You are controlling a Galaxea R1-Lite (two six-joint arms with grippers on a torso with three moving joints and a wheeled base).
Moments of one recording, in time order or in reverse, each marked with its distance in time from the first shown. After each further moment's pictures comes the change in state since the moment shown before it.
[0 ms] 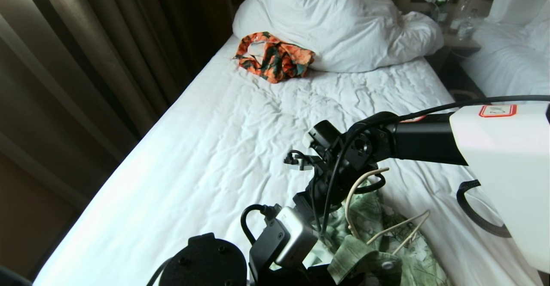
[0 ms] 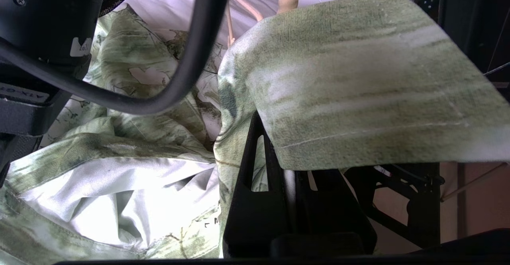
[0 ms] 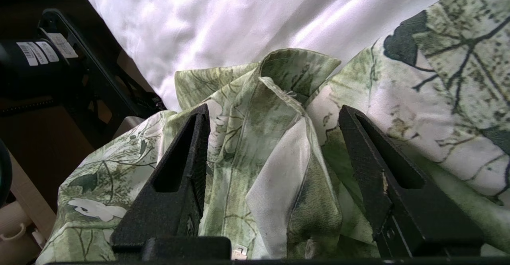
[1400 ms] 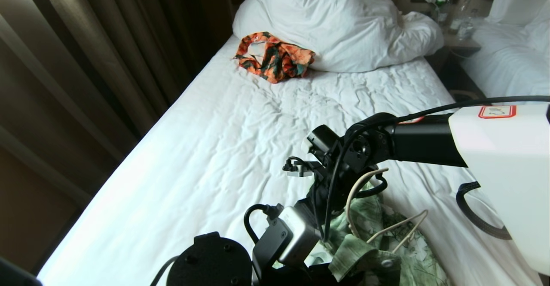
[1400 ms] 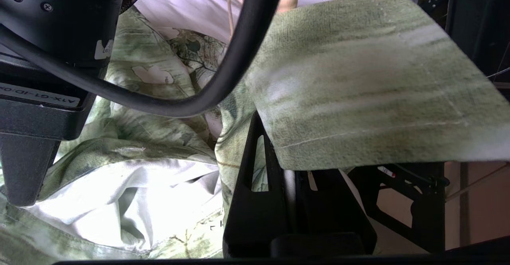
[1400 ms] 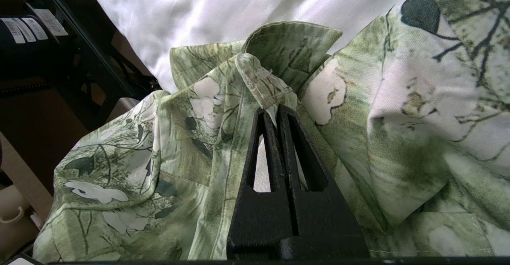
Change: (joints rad) left arm 0.005 0.015 -0.008 -0.001 0.002 0.000; right arm 0.006 -0.002 0.003 0.060 -0.003 -0.031
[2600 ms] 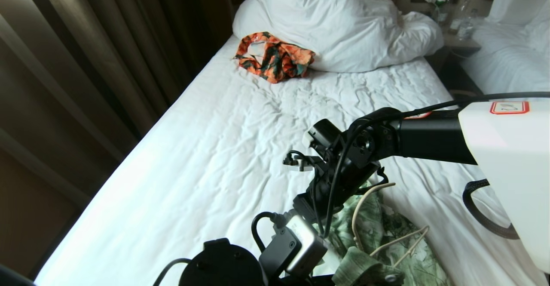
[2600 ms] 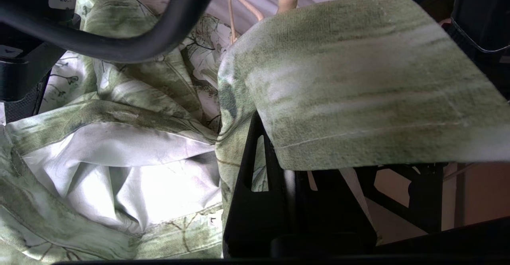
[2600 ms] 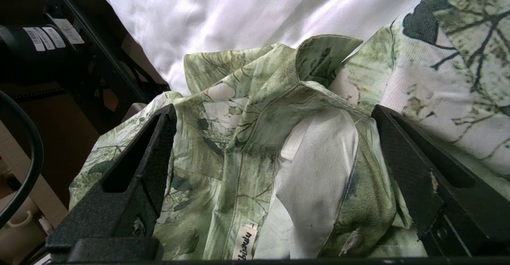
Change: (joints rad) left arm -0.020 -0.004 -0.010 0.077 0.000 -0.001; right arm 0.003 -0.016 -0.014 -0.006 0.010 0.024
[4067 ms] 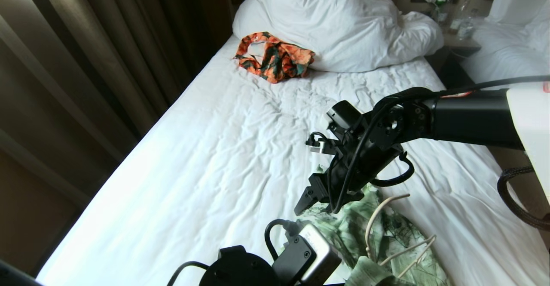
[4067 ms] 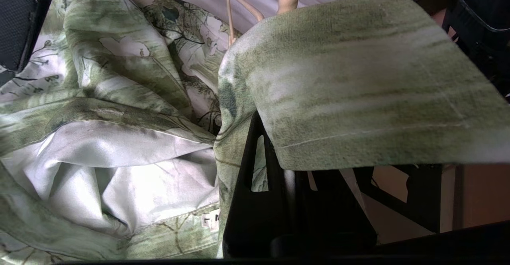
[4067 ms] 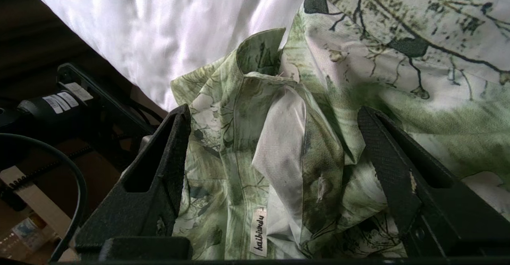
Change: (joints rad) left arm -0.028 0.030 -0.025 0.015 0.006 0.004; right arm -0.051 -0.078 0.007 0.030 -0.104 0.209
